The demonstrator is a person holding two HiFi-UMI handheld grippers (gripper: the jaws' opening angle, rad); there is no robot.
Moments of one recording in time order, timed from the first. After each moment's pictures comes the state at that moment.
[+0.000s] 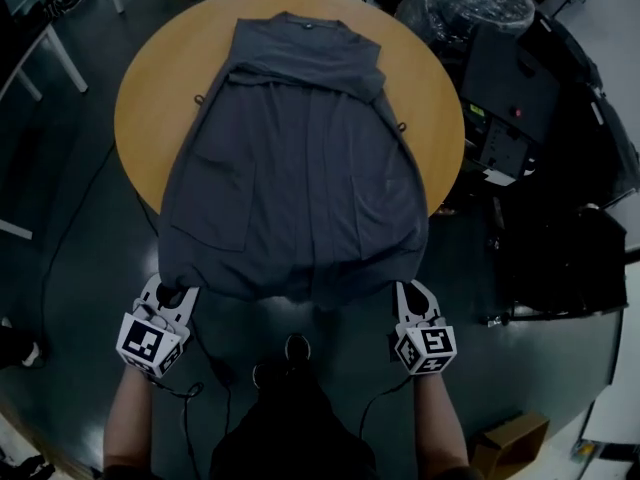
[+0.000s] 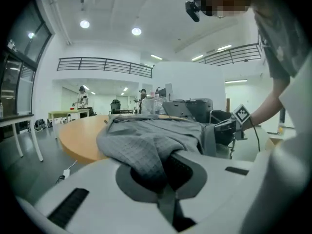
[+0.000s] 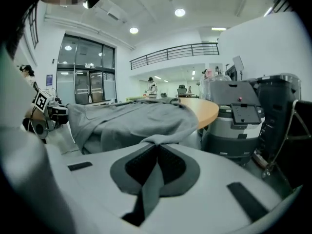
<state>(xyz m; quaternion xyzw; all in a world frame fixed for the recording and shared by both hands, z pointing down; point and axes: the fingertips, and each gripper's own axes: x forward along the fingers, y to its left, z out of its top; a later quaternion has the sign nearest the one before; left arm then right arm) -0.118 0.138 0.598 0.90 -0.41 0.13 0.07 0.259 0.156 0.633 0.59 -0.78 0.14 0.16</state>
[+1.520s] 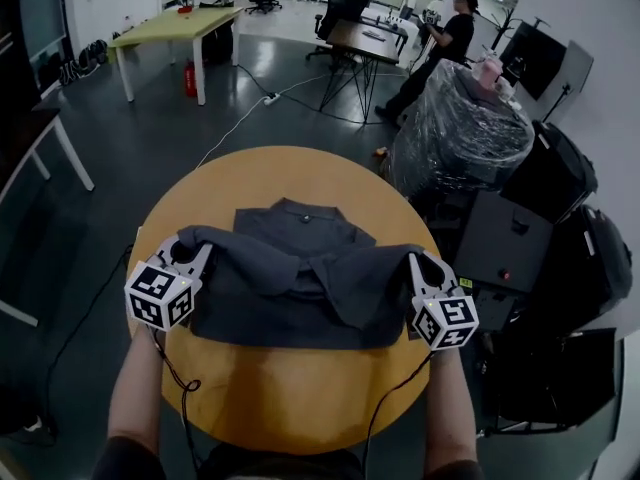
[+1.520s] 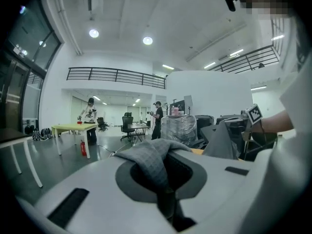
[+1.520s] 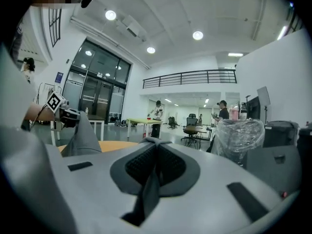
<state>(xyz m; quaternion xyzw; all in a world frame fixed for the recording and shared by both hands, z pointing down) -0.126 -0.337 0.360 0.87 -0.48 0.07 0.05 0.246 -0.324 0.336 0.56 -0.82 -0.01 0.10</state>
